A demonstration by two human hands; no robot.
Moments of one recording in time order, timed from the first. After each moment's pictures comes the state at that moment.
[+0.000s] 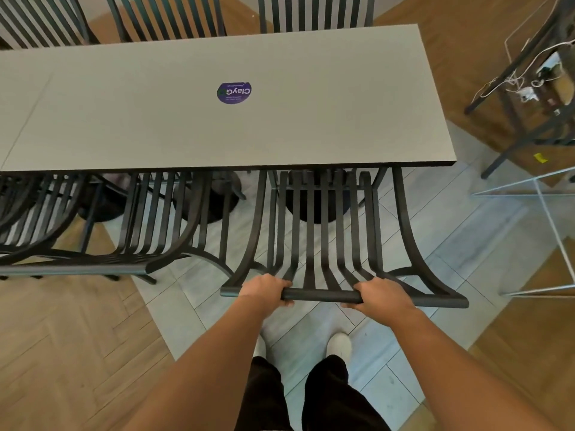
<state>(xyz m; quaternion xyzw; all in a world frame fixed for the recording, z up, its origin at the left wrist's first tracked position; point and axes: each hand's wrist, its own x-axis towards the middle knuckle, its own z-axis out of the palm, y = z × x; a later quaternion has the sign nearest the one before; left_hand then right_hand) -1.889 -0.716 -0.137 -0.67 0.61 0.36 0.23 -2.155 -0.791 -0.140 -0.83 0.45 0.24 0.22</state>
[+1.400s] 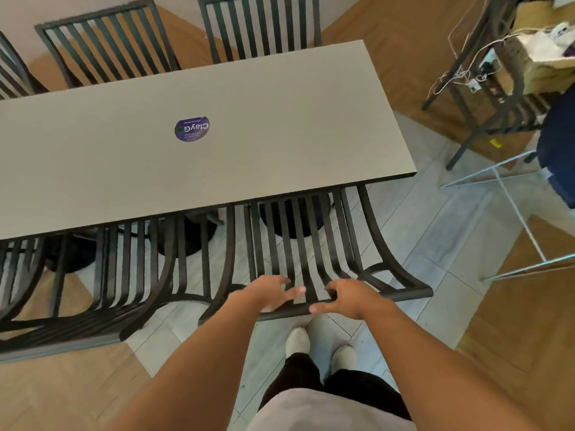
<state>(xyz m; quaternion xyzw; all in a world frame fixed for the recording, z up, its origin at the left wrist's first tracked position) -1.903 -0.819 -0.118 -0.67 0.53 0.47 0.20 -2.126 -0.846 -0.115 -0.68 0.53 0.21 0.46</state>
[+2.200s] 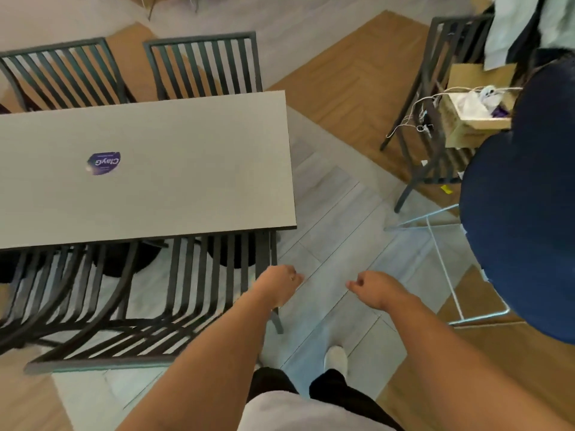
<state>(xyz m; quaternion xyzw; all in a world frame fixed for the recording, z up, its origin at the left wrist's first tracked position) -2.255 -1.017 -0.081 -0.73 0.52 0.45 0.04 -2.500 -1.073 -0.083 -0.69 0.59 0.22 0.35</state>
